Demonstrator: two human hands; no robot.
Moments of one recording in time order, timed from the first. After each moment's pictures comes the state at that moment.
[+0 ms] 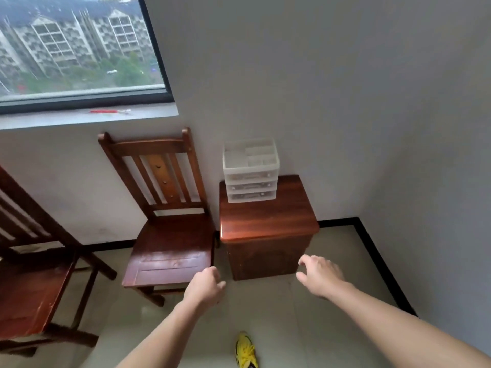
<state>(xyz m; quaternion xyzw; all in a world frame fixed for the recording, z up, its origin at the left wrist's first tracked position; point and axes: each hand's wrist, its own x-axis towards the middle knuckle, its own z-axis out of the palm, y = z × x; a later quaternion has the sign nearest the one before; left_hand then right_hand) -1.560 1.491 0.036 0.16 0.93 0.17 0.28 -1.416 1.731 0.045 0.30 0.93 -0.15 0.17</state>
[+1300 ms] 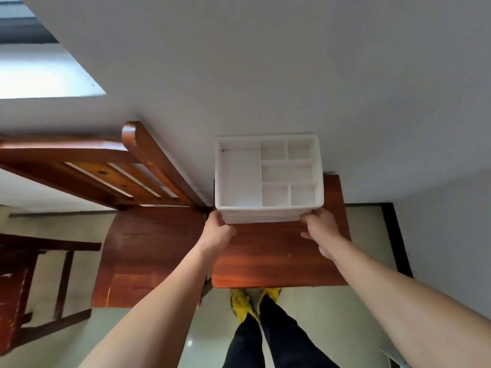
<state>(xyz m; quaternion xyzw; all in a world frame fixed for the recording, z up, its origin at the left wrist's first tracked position) -1.892 1.737 -0.036 -0.11 0.78 0.46 0.41 -1.780 1.950 -0.063 0.53 0.61 -0.59 0.05</state>
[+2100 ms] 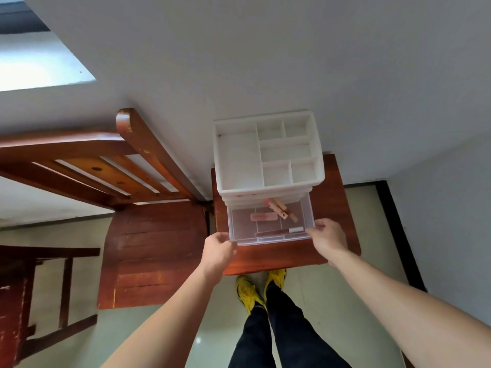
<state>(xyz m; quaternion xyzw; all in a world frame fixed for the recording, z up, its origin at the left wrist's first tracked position) -1.847 1.692 -0.055 -0.14 0.79 0.41 0.44 -1.718 1.907 -0.090 0.59 0.69 -0.41 0.11</state>
